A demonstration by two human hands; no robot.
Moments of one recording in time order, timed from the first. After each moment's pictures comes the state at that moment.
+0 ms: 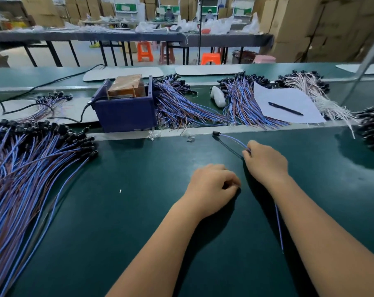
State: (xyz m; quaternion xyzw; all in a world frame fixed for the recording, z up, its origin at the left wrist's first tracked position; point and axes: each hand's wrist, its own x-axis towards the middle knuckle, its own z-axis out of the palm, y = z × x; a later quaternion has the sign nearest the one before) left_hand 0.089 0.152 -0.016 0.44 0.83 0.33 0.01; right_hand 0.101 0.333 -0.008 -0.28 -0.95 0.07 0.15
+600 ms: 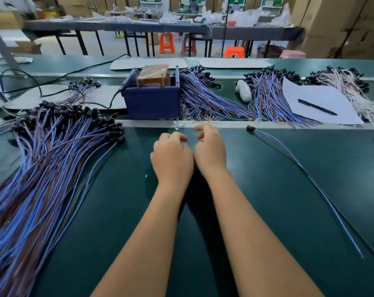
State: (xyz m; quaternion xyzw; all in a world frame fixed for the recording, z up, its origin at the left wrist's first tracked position) left_hand 0.041 0.087 -0.004 0.05 0.91 0.39 -0.17; right_hand 0.048 0.169 0.005 -0.16 -0.86 0.43 0.22
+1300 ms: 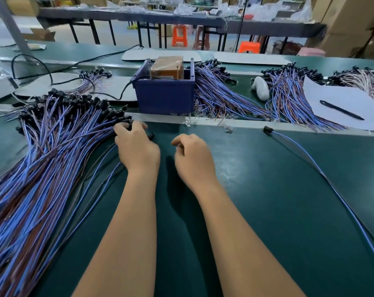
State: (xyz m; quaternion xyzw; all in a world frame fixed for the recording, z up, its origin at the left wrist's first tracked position) left_hand -0.008 0.015 -0.014 -0.09 0.92 0.32 -0.19; right_hand 0.034 0.123 -0.024 -0.02 -0.92 0.34 0.20
